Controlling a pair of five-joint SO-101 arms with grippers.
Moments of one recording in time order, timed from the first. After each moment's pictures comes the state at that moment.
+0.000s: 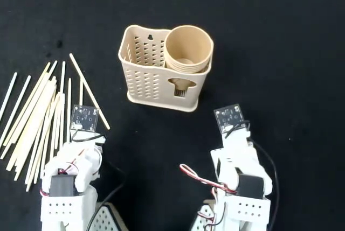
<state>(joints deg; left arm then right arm) -6.7 -102.0 95.8 70.6 -9.9 8.0 -103.2 96.6 74.0 22.7</state>
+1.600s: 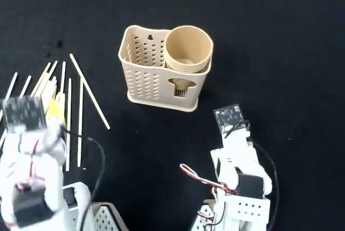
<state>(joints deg) -22.9 -83.0 52.2 70.0 -10.9 8.0 -103.2 96.6 74.0 22.7</state>
